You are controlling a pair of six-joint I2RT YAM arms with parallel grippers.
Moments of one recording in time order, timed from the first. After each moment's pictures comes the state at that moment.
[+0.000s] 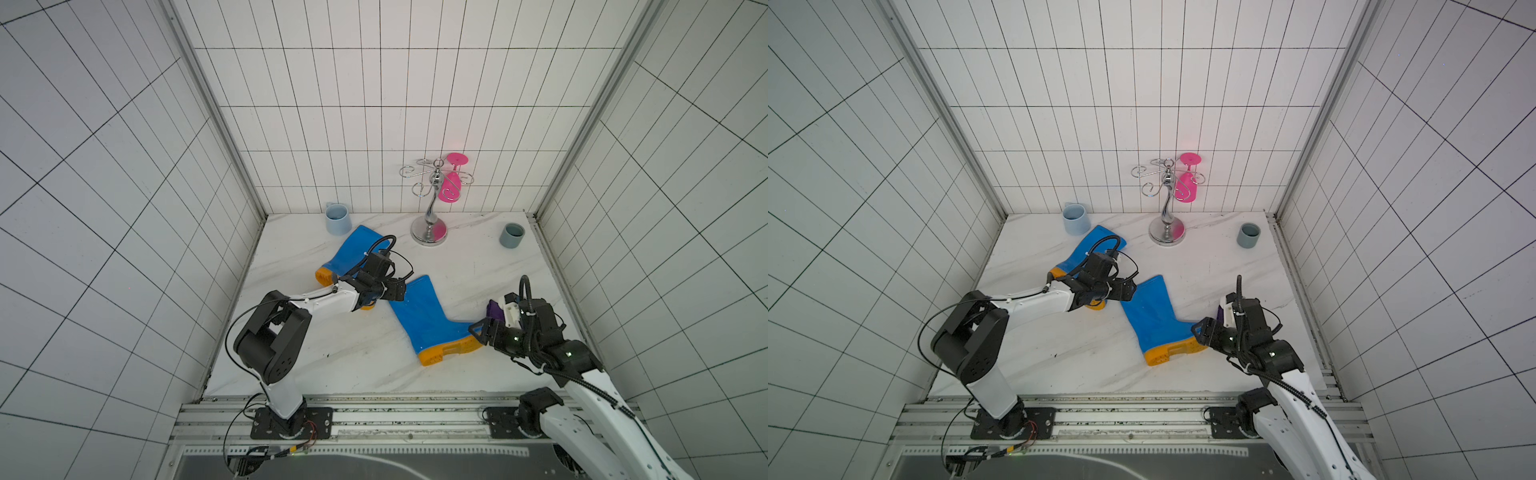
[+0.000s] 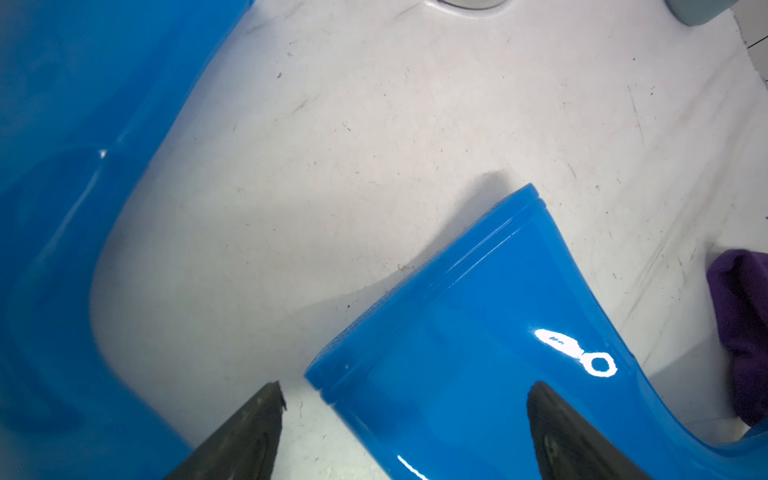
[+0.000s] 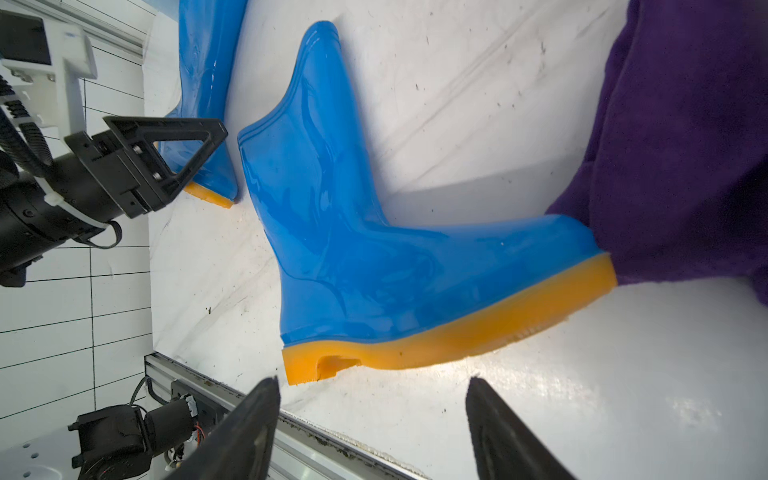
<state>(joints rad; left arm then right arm) -0.59 1.74 1.03 -0.13 0.06 -0.42 0.30 0.64 0.54 -0.75 -0.35 0.67</state>
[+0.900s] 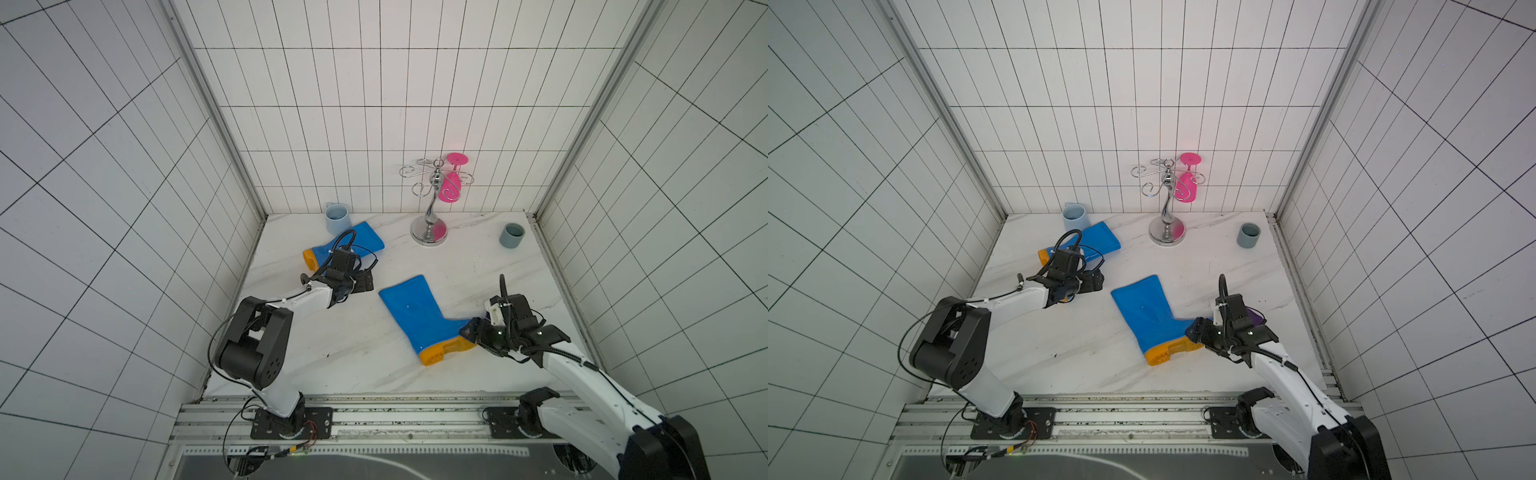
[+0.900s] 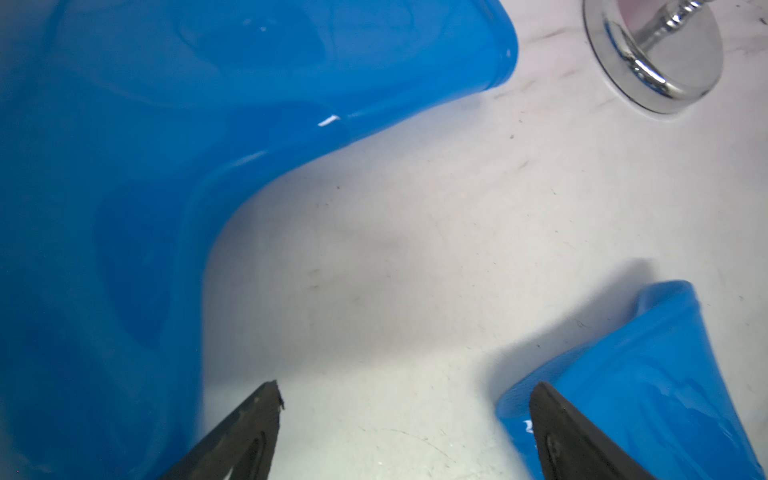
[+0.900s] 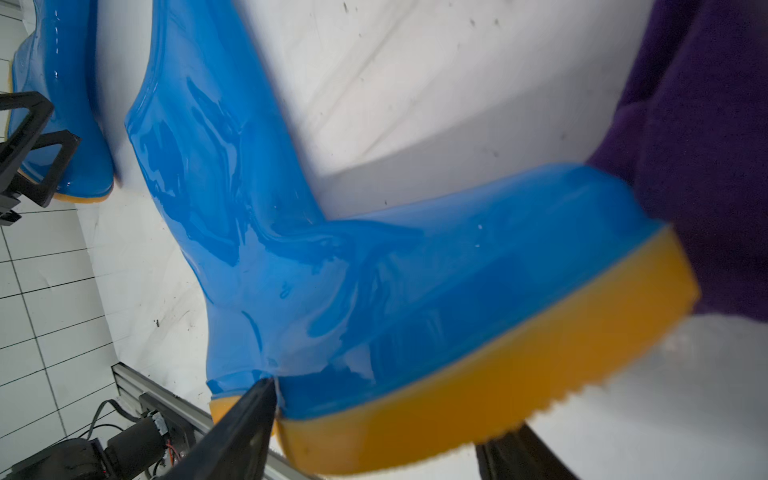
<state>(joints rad) -0.36 1.65 0.92 -0.11 0.06 -0.45 0.31 1.01 0.50 -0.52 -0.34 0.64</state>
